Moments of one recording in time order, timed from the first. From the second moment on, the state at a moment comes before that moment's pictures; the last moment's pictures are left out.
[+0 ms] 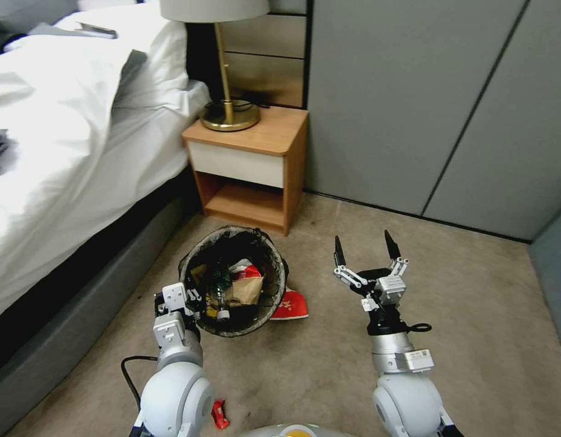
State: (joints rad) left arm 1.56 -1.44 -0.37 -2.14 -0.24 0.36 -0.56; right arm -1.50 1.36 0.28 1.97 0.03 0.50 0.15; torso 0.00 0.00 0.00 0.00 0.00
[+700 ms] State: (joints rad) left arm 1.56 -1.44 -0.38 -2.16 -0.24 0.35 -0.56; right arm -1.47 1.34 0.28 1.95 0.03 0.46 0.11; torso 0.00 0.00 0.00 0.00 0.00
